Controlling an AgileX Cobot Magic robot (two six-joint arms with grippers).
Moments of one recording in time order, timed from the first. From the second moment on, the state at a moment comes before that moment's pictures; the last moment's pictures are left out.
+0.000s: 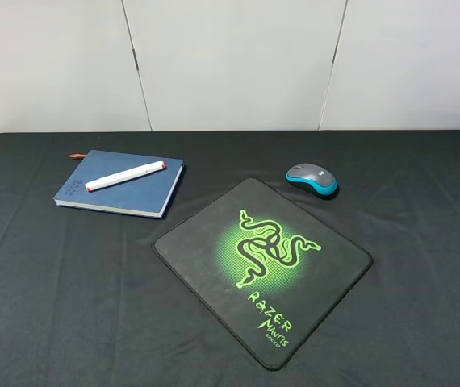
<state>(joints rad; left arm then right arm) -0.05 0.11 -0.50 0.06 1.07 0.04 0.02 -0.01 -0.49 0.03 1.03 0.04</state>
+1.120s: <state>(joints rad) -0.05 0.00 -0.50 0.06 1.06 0.04 0.02 -0.01 -0.49 0.03 1.03 0.04</state>
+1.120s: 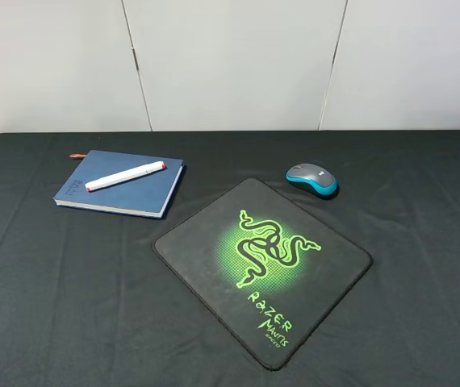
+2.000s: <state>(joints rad) -0.05 0.00 -0.50 0.06 1.06 0.04 0.02 -0.01 -0.49 0.03 1.03 0.04</state>
